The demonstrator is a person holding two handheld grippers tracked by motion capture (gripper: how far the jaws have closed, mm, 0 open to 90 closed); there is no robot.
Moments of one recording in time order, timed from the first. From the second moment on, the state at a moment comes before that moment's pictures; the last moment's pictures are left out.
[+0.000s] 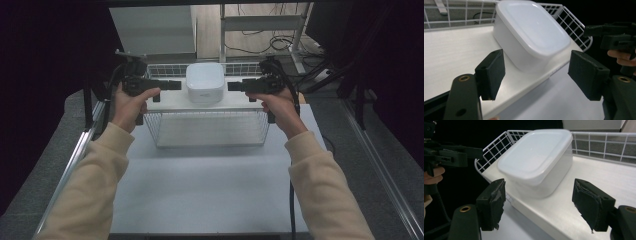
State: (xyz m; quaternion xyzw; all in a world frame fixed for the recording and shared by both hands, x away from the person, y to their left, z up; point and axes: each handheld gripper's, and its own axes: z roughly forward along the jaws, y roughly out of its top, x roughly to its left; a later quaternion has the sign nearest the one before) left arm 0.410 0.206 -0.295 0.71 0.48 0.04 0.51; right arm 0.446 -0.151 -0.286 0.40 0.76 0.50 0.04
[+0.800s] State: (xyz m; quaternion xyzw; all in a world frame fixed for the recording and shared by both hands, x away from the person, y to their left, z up) left arm 0.294 0.223 -0.393 0.73 0.45 0.09 0.50; right arm 0.339 -0.214 -0.373 0.35 0.78 0.51 0.10
